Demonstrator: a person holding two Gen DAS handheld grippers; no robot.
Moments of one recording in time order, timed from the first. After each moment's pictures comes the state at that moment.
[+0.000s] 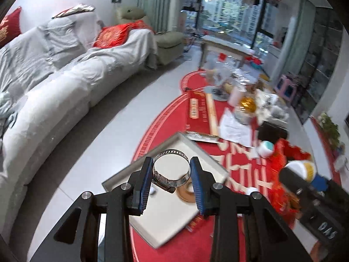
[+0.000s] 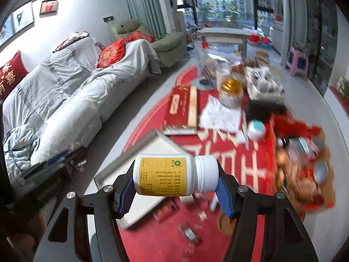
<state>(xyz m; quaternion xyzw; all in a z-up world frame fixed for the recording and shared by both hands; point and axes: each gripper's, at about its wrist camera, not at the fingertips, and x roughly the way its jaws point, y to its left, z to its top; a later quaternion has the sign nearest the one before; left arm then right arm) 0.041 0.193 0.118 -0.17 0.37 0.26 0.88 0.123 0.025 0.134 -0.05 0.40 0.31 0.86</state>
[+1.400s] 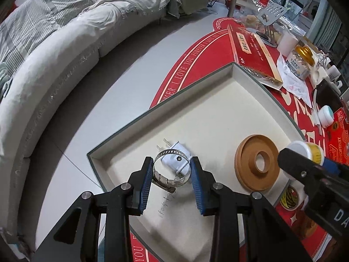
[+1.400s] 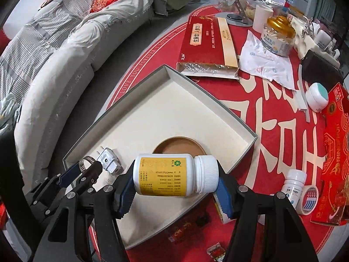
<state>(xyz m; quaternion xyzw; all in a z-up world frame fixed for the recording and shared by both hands) 0.079 0.253 -0.056 -0.18 0.50 0.29 0.79 0.173 0.137 -0.034 -0.11 0.55 0.30 0.77</state>
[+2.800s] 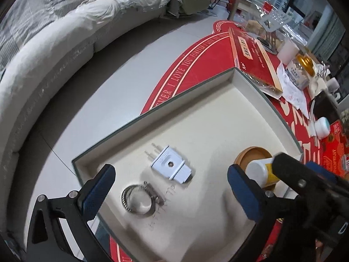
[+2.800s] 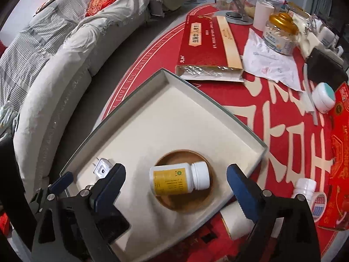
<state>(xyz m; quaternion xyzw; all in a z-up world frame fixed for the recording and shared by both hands) 0.087 0.268 -0.065 -0.23 0.49 0.27 0.79 0.183 0.143 -0.040 -0.08 0.55 0.29 0.77</state>
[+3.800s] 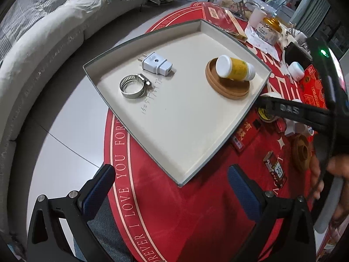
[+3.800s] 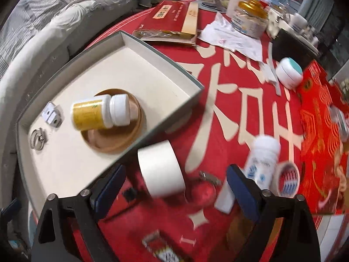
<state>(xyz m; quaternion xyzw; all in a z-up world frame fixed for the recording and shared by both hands) -0.013 0.179 -0.073 -0.21 0.53 0.21 0.80 0.166 0.075 -0.088 -0.19 0.53 0.25 0.79</state>
